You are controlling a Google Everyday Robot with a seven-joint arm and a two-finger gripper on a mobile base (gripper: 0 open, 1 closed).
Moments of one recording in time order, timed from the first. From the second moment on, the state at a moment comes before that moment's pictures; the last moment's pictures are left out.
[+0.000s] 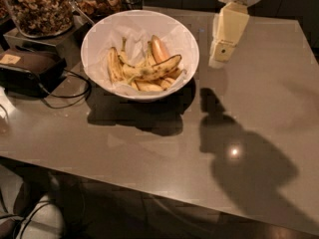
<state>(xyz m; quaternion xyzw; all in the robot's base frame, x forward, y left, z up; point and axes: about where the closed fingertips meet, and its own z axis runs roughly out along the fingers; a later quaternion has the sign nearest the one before) 0.551 -0.121 1.018 -0.65 0.74 -0.04 0.18</state>
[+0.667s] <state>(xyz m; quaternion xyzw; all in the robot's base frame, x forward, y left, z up) 0.566 -0.086 1.026 -0.67 0.71 -0.02 0.20</state>
